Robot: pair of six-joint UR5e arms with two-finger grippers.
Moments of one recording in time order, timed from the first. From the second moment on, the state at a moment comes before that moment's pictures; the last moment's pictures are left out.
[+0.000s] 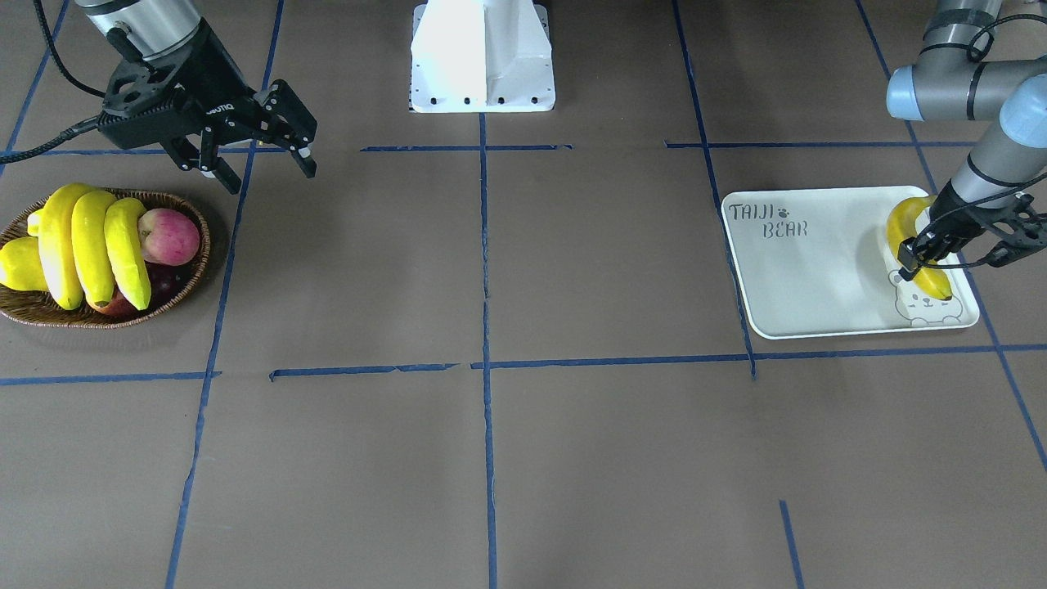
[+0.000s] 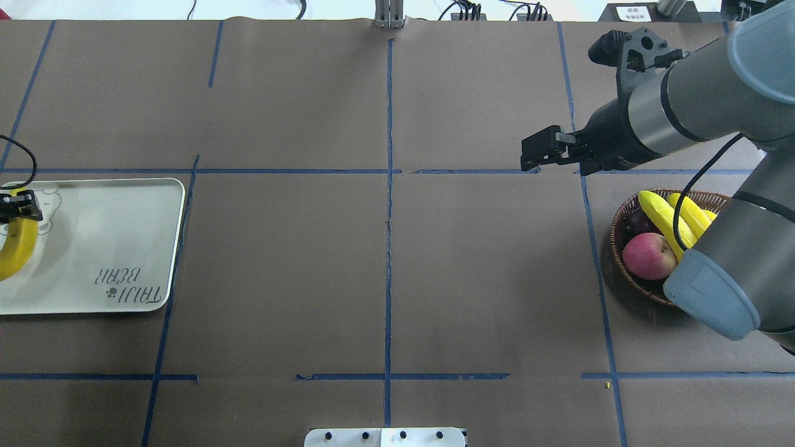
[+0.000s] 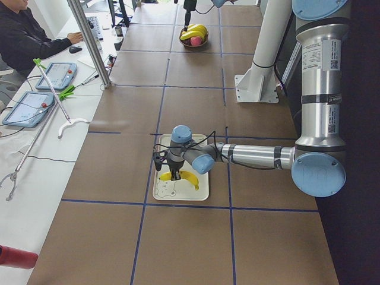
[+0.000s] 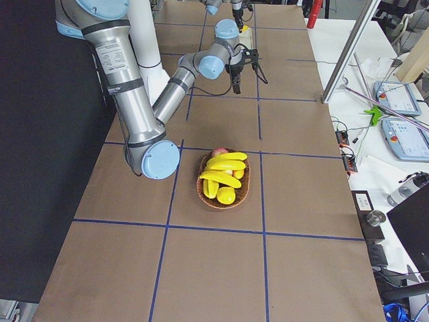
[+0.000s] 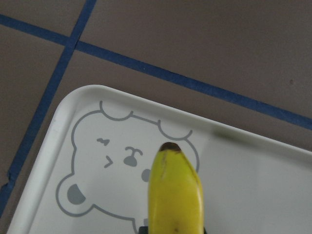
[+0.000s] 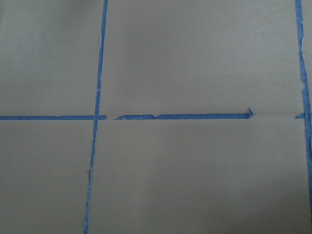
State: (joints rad) left arm -1.01 -1.49 -1.57 -2.24 -2.01 -1.10; right arm 0.82 -1.21 2.14 -1.55 2.06 1.08
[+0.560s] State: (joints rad) left arm -1.01 -1.51 -1.56 -2.24 -2.01 -1.09; right arm 0.83 -1.22 2.14 -1.55 2.06 1.08
